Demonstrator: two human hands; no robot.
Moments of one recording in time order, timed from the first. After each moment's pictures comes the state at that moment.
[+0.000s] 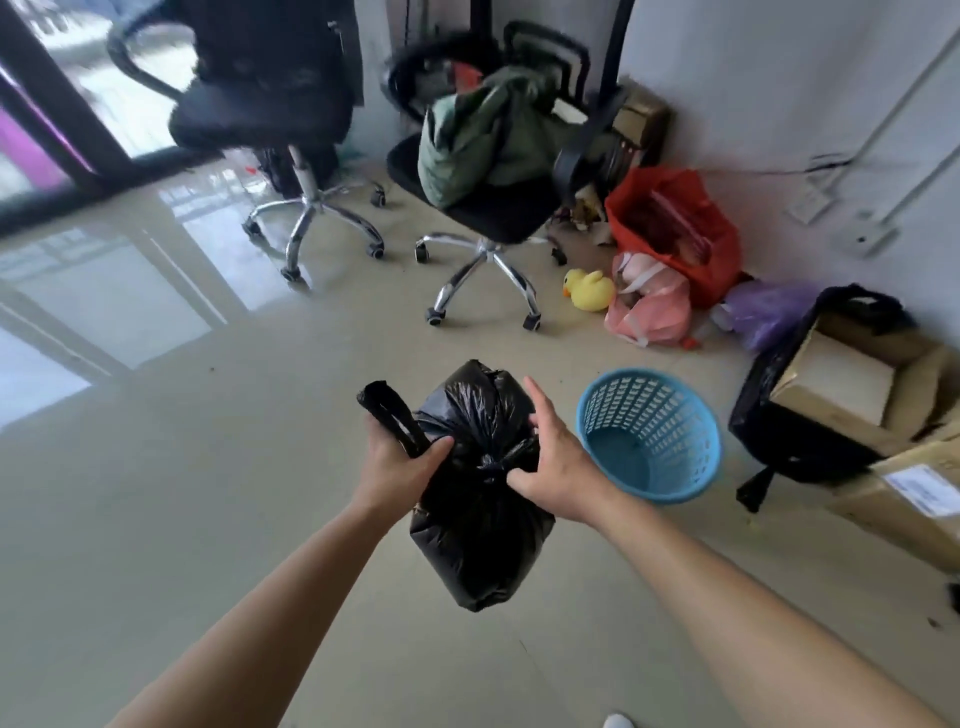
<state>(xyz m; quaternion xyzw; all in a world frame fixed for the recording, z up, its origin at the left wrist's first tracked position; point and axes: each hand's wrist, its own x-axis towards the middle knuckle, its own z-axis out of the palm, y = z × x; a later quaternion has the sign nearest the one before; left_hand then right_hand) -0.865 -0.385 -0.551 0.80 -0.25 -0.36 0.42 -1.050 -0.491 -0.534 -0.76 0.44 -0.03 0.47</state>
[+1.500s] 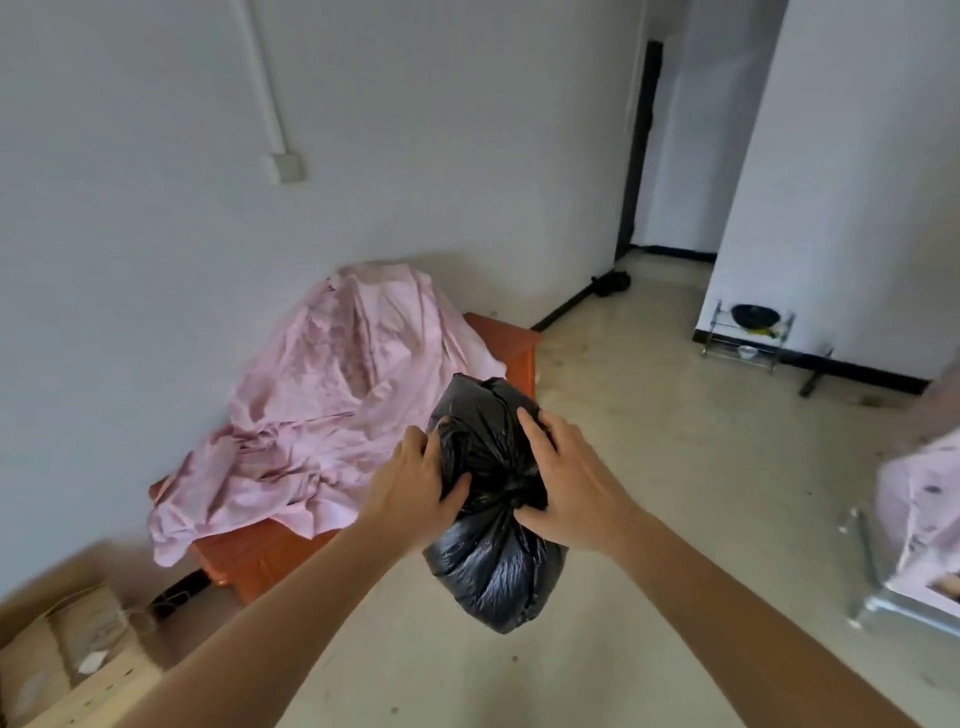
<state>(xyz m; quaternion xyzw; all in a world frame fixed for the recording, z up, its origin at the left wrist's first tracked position) -1.958 0.016 -0.011 0.01 -0.99 -0.10 0.12 -2.021 0.228 -0.026 -0.35 0.92 -0.15 -0.13</state>
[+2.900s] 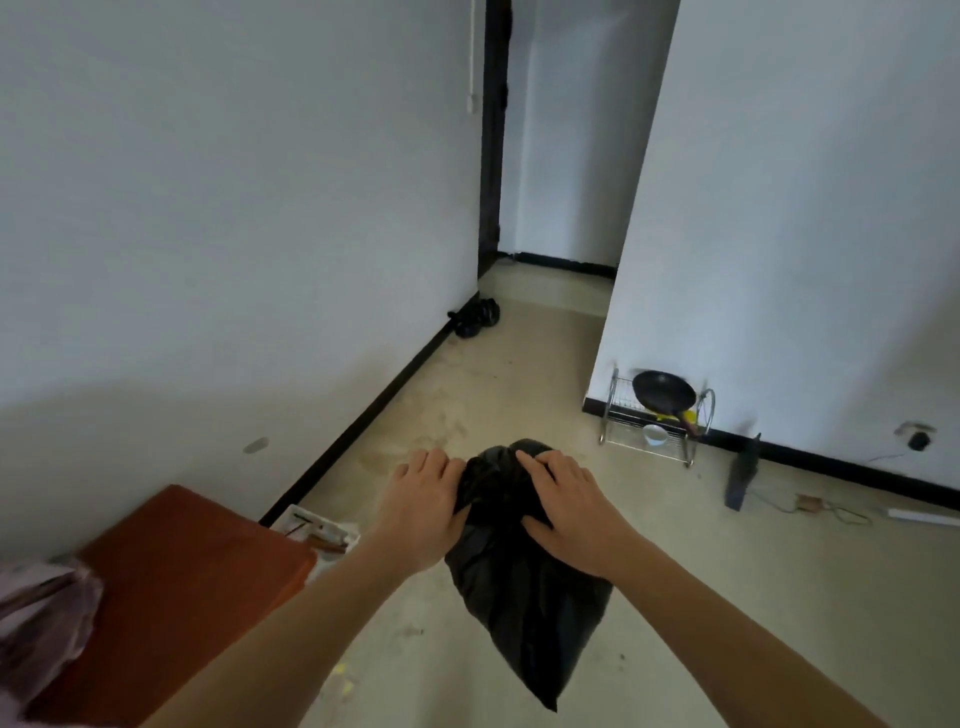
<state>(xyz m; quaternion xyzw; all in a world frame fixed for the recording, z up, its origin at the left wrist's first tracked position) -3.232 0.333 -0.096 -0.22 -0.97 -0.05 0.12 -3.212 0.562 -0.089 -0.20 0.98 -0.07 -0.06</state>
